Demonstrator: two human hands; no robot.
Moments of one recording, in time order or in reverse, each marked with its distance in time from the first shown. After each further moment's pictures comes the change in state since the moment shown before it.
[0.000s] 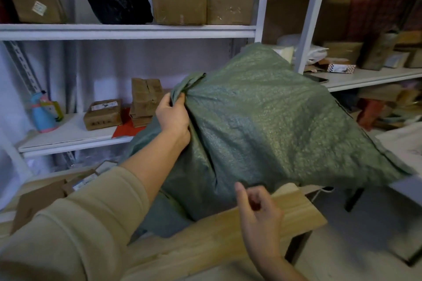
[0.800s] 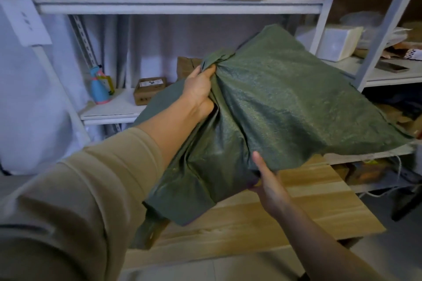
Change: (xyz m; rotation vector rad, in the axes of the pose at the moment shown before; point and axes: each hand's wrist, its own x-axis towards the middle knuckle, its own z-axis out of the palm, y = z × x) left_hand 0.062 0.030 -0.073 -0.224 -0.232 -0.255; right_hand 0.015 0.012 0.104 0.516 -0.416 0.801
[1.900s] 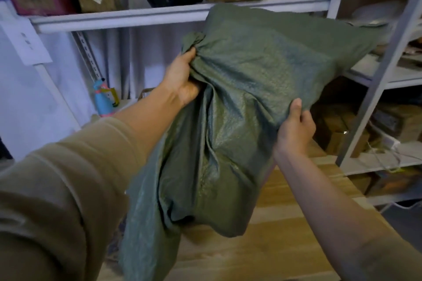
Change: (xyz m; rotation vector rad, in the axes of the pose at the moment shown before) left_hand 0.054 0.038 0.026 -0.040 -0.027 -0.006; right_hand 0.100 -0.110 0.027 0.129 0.392 -0.523
